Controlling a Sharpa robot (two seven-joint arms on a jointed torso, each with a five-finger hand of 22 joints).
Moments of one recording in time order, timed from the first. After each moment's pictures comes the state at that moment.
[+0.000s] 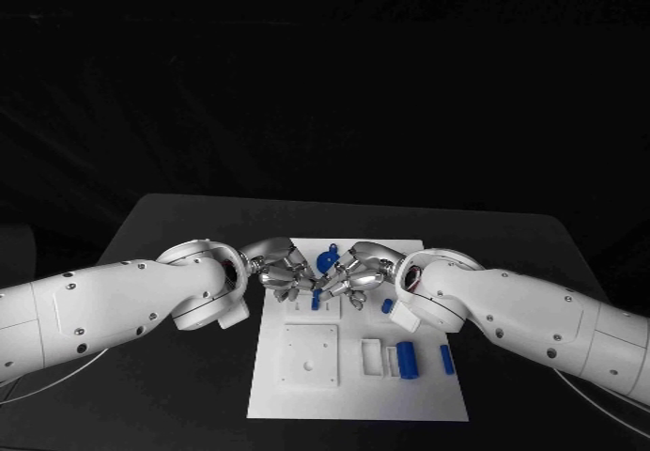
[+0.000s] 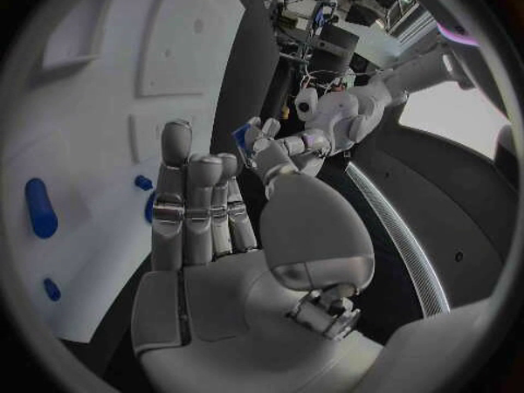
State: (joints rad) left arm 1.38 -0.79 -0.24 1.54 -0.91 -0.14 -0.03; left_hand 1.31 0.09 -0.04 0.06 0.77 1.17 0.04 0.13 0.50 1.37 -0.05 0.60 0.59 1.20 -0.09 1.22 0.53 0.01 1.18 -0.11 0.47 1.31; right arm 1.10 -0.62 0.09 1.42 -0.93 -0.07 -0.12; right_hand 1.19 -0.01 0.06 -0.25 0.35 1.05 0.11 0.07 0.06 1.16 0.00 0.87 0.89 1.41 -0.07 0.84 1.04 0.10 1.47 -0.09 0.18 1.27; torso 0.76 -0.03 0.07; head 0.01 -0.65
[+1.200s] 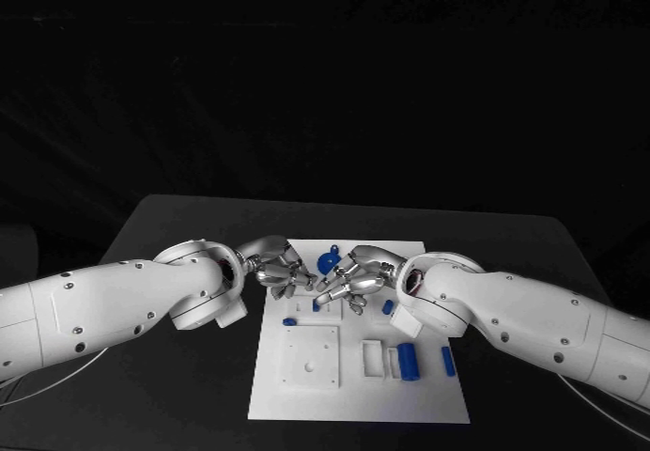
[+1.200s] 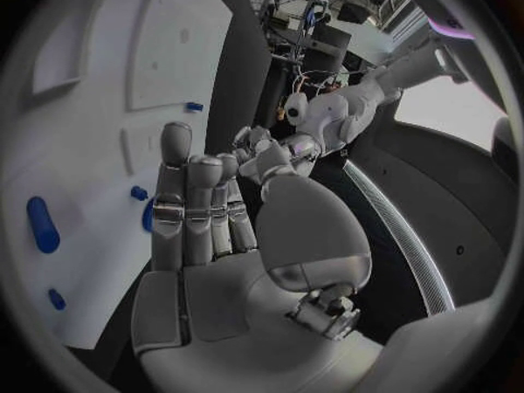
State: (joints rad) left arm 1.38 -0.80 -0.24 1.53 -0.90 -0.16 -0.03; left_hand 1.31 0.11 0.01 0.00 0.77 1.20 0.02 0.13 0.51 1.38 -0.05 0.60 0.59 1.21 -0.10 1.22 0.53 0.01 1.18 -0.11 0.47 1.31; right arm 1.10 -0.63 0.09 1.45 -0.91 -0.07 -0.13; right_hand 1.22 0.01 -0.08 -0.21 0.32 1.07 0.10 0.07 0.06 1.15 0.00 0.88 0.89 1.41 -0.07 0.85 1.05 0.10 1.47 -0.09 0.20 1.29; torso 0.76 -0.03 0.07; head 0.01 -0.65
